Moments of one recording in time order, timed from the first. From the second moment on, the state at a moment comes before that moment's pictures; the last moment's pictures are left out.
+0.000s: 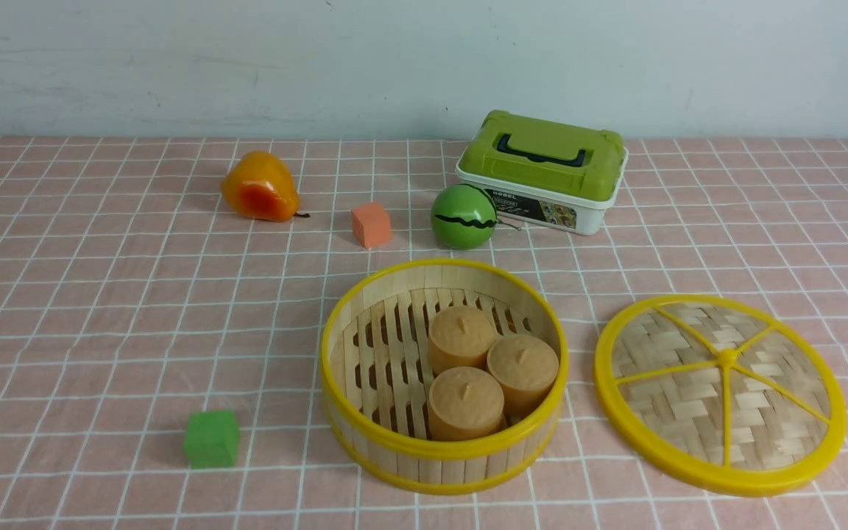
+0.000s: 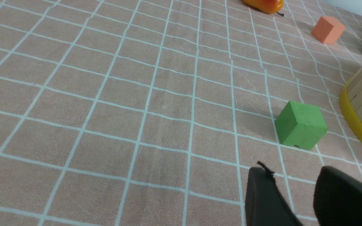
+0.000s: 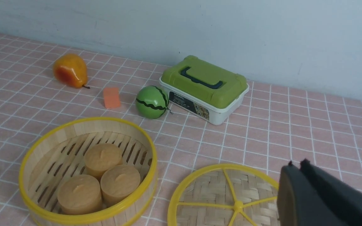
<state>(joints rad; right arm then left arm) 0.09 0.54 -0.87 0.28 0.68 -0.24 0.04 -0.01 0.03 -0.09 0.37 -0.23</state>
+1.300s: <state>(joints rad) -0.01 -0.01 0.02 0.00 0.38 0.12 0.04 -0.01 0.03 -0.09 0.37 -0.23</state>
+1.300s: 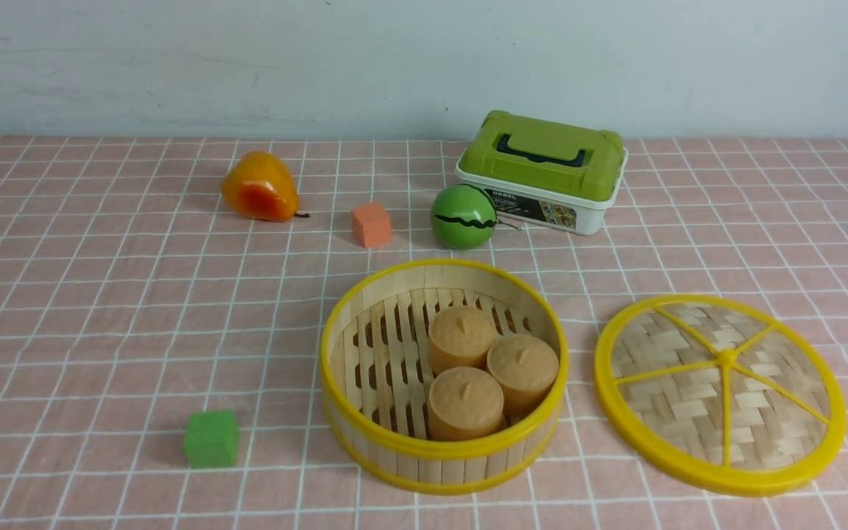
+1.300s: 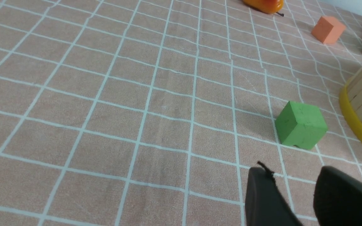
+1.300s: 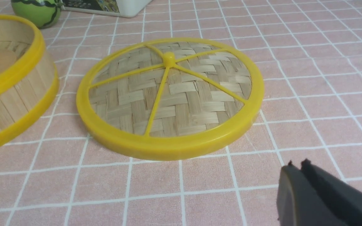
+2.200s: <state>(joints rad) -0.01 -0.01 0.02 0.00 0.39 0.12 0.04 -0.01 0.03 -0.09 0.37 -0.23</state>
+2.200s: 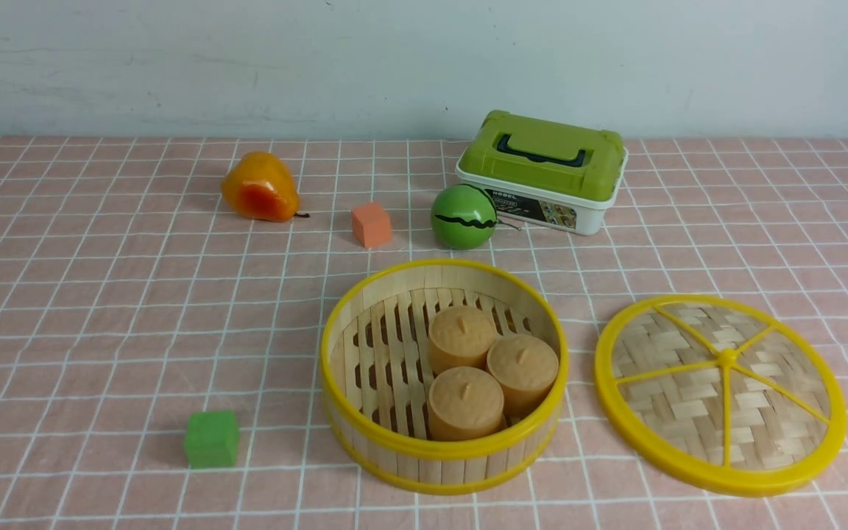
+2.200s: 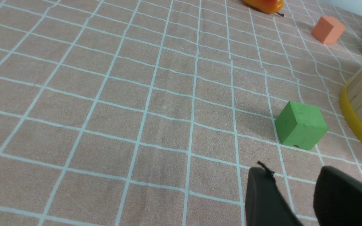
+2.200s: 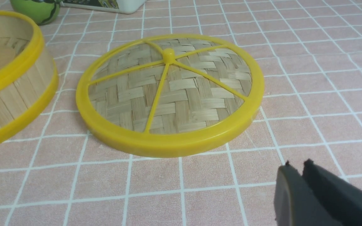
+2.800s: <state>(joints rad) -0.01 -0.01 0.02 0.00 0.39 0.12 0.04 -0.01 0.03 -0.09 0.37 -0.23</state>
